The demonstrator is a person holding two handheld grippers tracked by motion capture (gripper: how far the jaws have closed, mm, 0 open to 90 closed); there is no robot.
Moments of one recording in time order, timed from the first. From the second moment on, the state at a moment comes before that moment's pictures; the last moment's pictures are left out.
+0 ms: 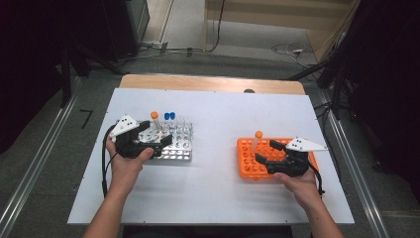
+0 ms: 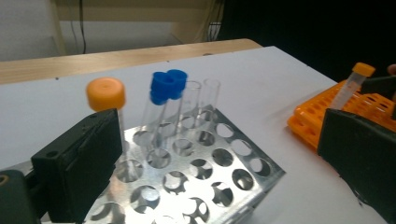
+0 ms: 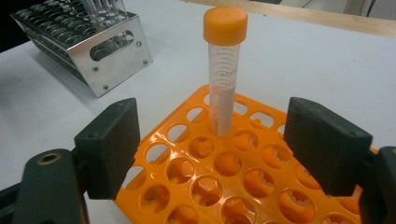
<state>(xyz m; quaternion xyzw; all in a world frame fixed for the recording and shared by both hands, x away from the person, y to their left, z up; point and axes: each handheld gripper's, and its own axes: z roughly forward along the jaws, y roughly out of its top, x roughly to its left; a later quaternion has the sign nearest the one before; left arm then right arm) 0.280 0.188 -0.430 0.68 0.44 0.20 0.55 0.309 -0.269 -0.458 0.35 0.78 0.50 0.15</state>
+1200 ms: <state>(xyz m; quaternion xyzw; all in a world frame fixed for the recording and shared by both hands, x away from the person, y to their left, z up) 0.243 0.144 -0.438 0.71 0.39 0.18 0.56 0.325 -0.217 -0.473 0.42 0.78 0.41 0.21</state>
